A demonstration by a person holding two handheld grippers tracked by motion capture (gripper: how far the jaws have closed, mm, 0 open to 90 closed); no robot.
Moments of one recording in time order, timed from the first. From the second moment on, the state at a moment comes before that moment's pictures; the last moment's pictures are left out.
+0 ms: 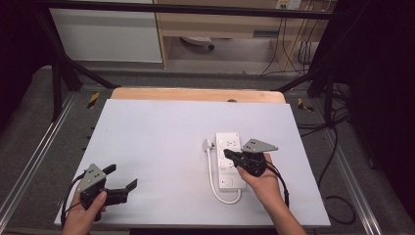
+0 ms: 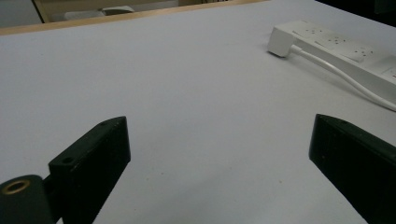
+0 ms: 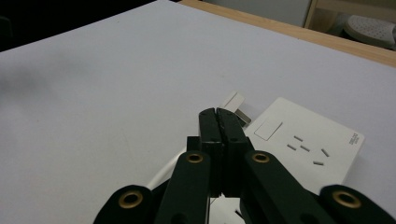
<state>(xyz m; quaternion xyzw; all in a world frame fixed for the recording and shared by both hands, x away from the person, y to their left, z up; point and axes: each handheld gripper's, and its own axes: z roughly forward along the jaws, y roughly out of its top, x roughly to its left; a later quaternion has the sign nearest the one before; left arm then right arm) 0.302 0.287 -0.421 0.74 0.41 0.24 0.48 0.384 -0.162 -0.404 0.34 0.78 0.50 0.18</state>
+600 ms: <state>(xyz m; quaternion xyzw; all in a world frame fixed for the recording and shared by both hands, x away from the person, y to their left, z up) 0.302 0.287 -0.420 0.74 0.41 0.24 0.48 0.385 -0.149 -0.422 0.34 0.80 0.48 0.16</state>
